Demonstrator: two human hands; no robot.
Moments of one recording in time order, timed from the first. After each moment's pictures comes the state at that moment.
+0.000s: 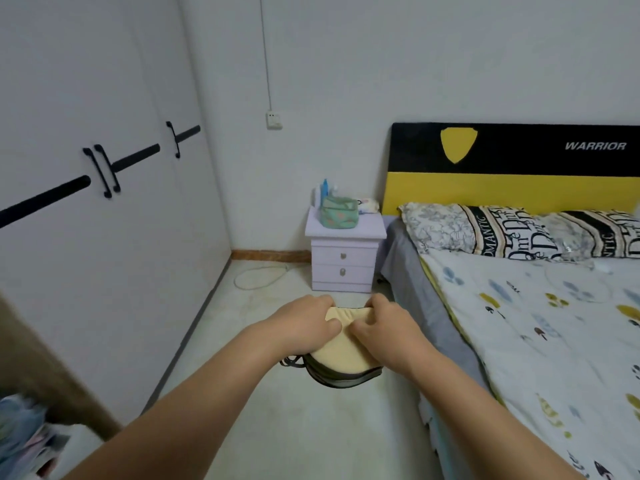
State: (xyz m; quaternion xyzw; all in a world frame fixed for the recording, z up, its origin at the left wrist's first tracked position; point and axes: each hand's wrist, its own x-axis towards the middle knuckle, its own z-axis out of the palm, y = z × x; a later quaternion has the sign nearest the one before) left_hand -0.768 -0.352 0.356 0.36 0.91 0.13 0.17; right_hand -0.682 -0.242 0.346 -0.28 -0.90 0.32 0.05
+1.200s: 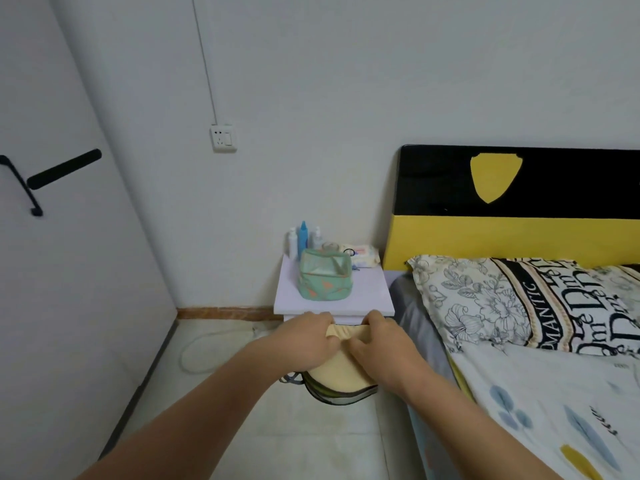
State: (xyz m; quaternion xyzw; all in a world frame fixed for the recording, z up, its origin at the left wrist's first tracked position) left_hand -1.242 -0.024 0.318 0.39 0.89 0.13 0.20; right_hand -1.145 0.078 0.318 -0.31 -0.90 0.31 0.02
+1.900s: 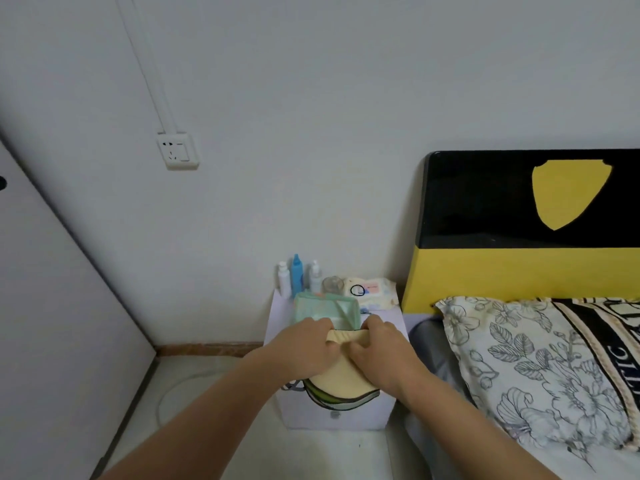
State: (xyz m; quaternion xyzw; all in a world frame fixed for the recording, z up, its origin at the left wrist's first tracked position) left_hand -1.479 0.170 0.281 0.36 0.89 0.12 0.24; right_hand -1.390 0.276 0.276 -0.30 -0.89 0.35 -0.01
